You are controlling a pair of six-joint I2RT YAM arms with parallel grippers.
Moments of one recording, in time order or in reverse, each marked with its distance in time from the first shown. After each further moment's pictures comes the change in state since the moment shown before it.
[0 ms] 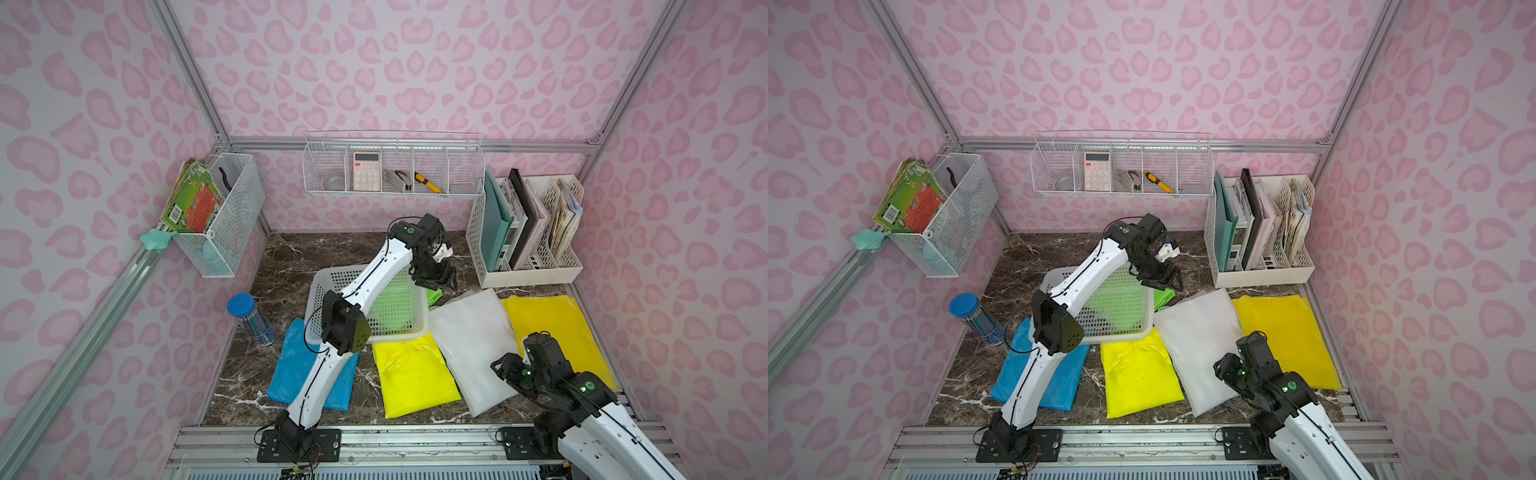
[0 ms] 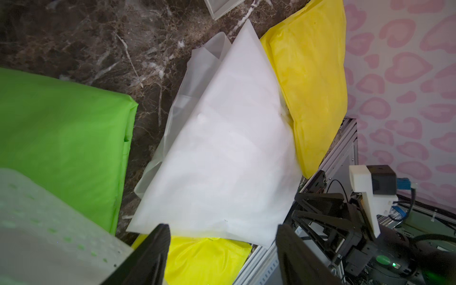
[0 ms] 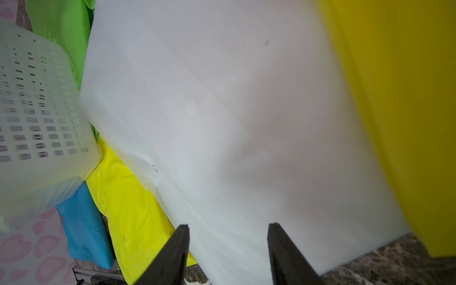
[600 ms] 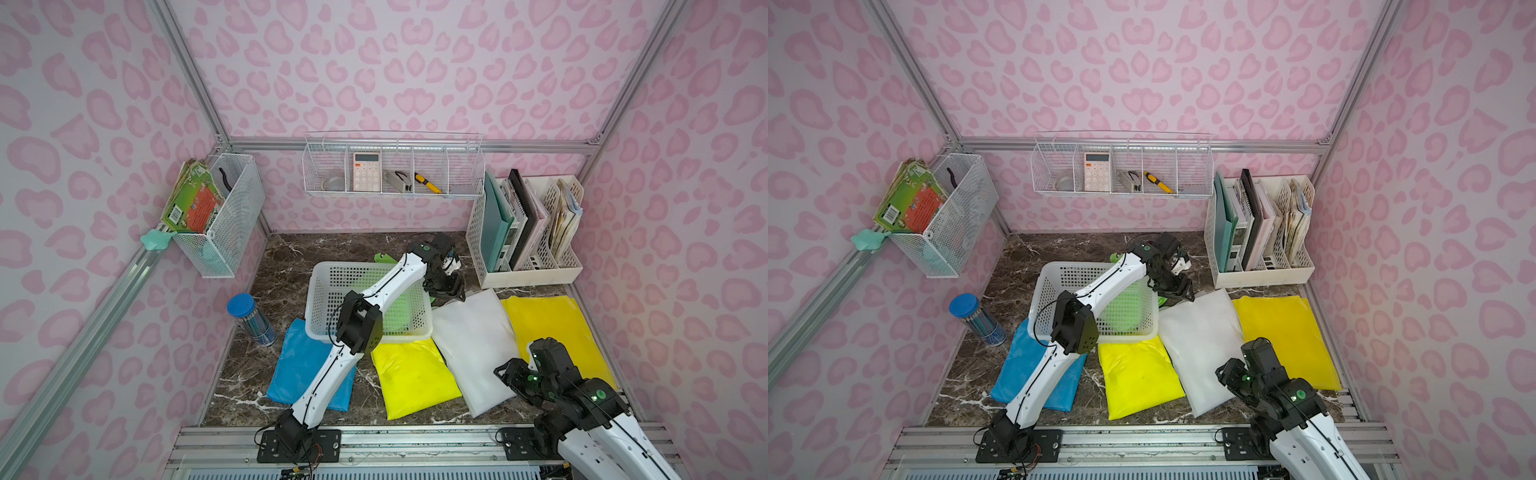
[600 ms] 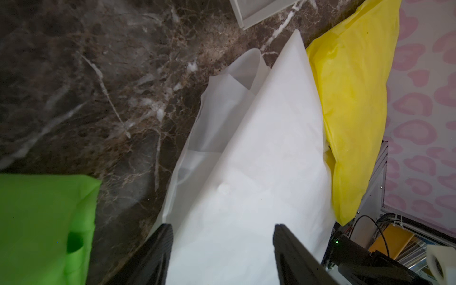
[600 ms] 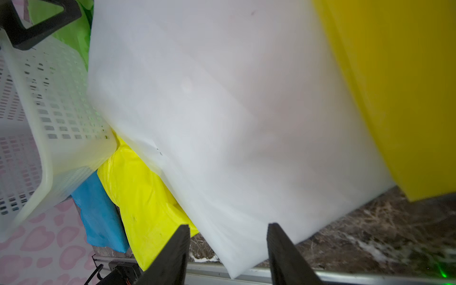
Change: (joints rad) left arm -0.032 0.170 -0.011 0.195 -0.042 -0.076; right arm 0.002 -0.065 0.043 -0.135 -0.045 0.052
